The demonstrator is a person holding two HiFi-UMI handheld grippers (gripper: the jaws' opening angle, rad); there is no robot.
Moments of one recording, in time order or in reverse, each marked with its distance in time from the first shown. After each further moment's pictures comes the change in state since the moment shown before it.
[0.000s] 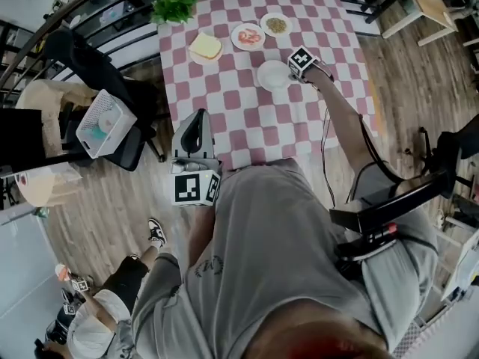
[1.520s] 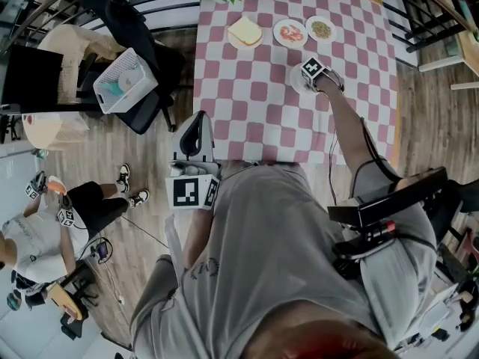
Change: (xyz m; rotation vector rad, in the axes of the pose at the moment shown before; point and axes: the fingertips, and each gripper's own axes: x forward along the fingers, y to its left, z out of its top) left arm -0.054 0.035 0.006 0.032 0.041 0.239; right arm 0.084 0.038 0.028 -0.159 0.143 0.030
